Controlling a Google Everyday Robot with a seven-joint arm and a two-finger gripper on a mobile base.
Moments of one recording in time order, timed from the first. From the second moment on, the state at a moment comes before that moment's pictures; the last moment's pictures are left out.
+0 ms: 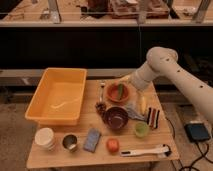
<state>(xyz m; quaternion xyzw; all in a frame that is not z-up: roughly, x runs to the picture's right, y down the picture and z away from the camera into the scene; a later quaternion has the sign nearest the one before) 0.121 0.017 0.746 -0.15 -0.34 -0.36 0.85</state>
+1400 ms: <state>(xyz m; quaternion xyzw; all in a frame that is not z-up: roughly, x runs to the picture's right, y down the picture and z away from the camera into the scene) 0.064 0.194 0.711 -0.19 -0.32 -0.48 0.79</state>
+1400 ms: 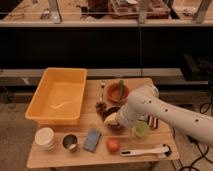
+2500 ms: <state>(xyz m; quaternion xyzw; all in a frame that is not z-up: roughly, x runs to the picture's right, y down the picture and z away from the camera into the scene) 0.034 0.230 0.754 -0.26 -0.31 -0.54 0.74</state>
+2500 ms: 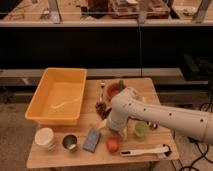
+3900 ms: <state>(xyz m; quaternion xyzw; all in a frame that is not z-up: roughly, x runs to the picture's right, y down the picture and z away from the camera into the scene) 0.033 0.293 0.752 -0.28 -0.31 -0.55 0.72</state>
